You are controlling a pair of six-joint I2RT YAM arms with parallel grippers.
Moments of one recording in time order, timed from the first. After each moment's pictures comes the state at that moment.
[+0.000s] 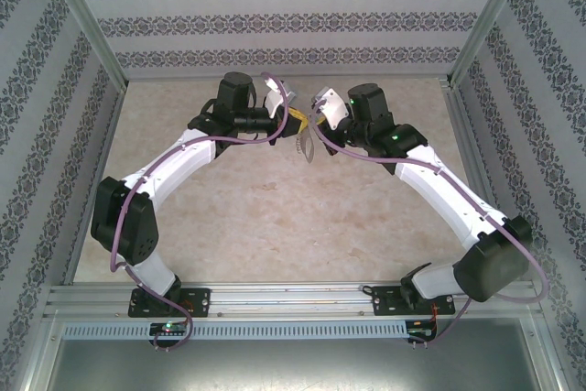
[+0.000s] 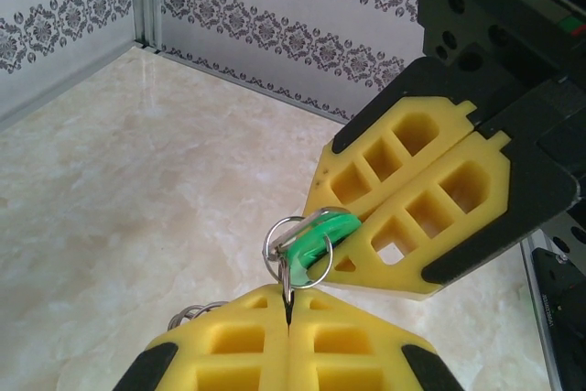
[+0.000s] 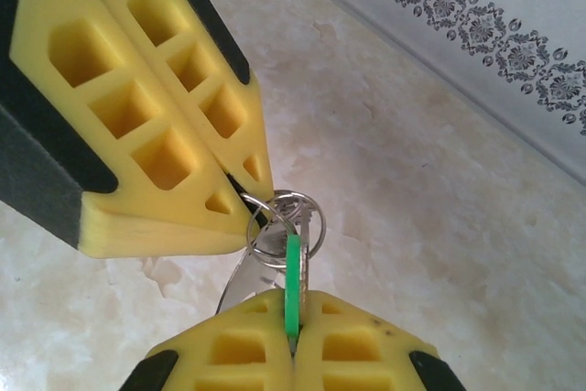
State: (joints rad) left arm -0.44 1.67 1.40 -0.15 0.78 0.10; right arm 0.49 1.40 1.29 -0.50 -0.22 -0.26
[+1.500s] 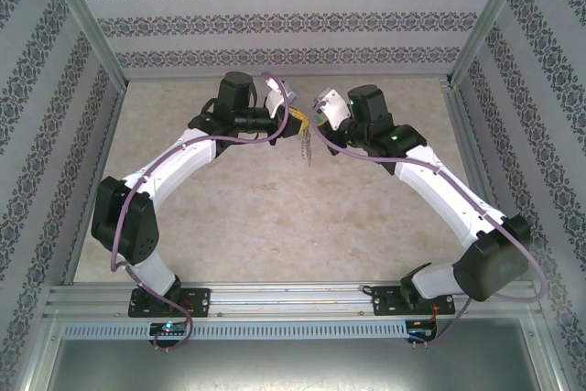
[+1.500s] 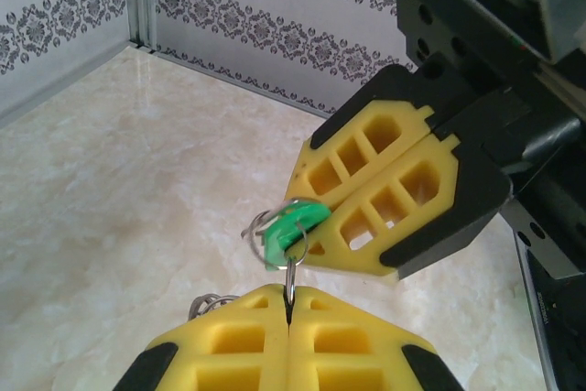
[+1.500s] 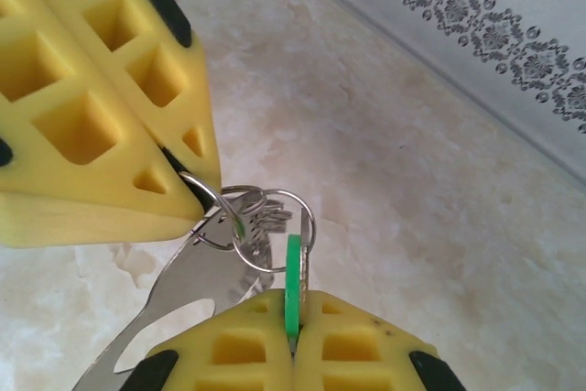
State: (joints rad) left arm -0.45 1.68 1.41 -0.16 0.79 0.11; right arm 0.49 1.40 1.28 -0.50 -0.17 -0.27
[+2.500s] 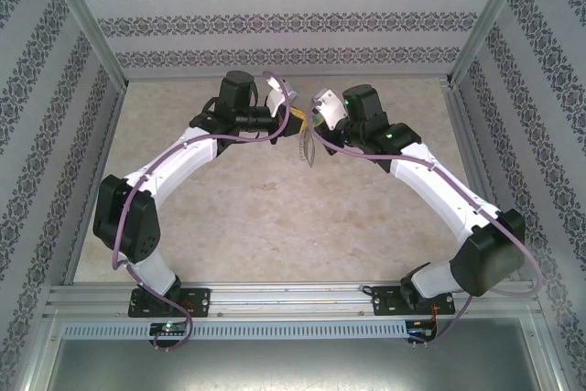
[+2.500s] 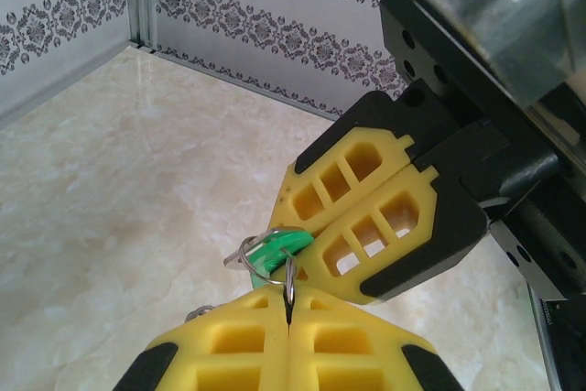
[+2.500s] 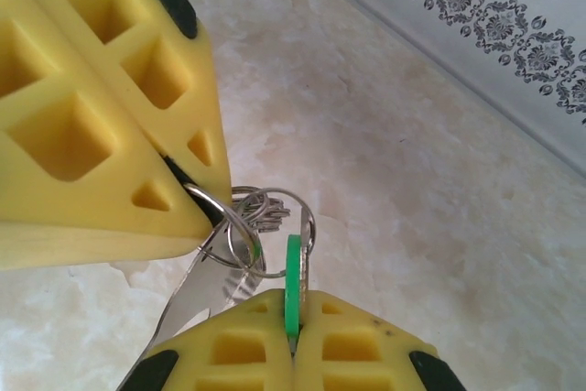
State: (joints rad) left arm -0.45 1.69 1.42 -0.16 0.79 0.11; right arm 0.50 1.43 1.30 -0.50 -0.15 -0.27
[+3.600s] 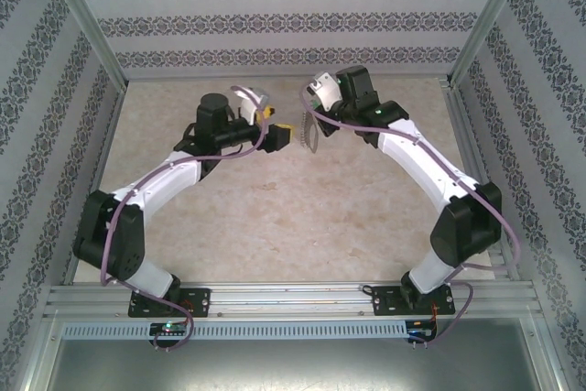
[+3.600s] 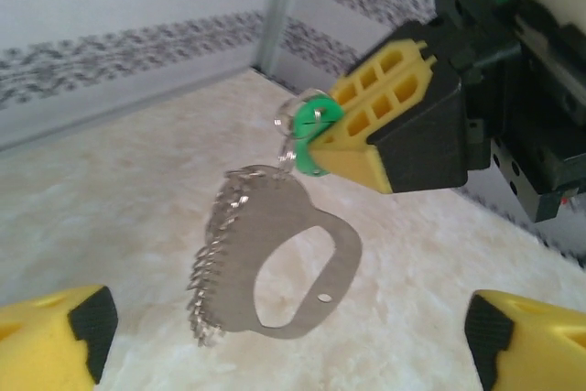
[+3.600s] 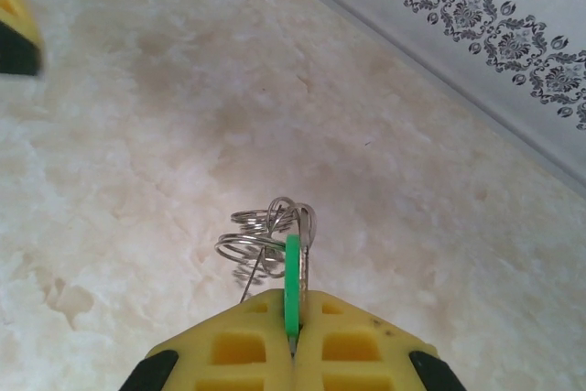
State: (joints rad) left arm -0.35 1.52 1.04 0.24 0.60 -0.15; right arm 0.45 1.65 1.52 -0.56 -0.13 -0.26
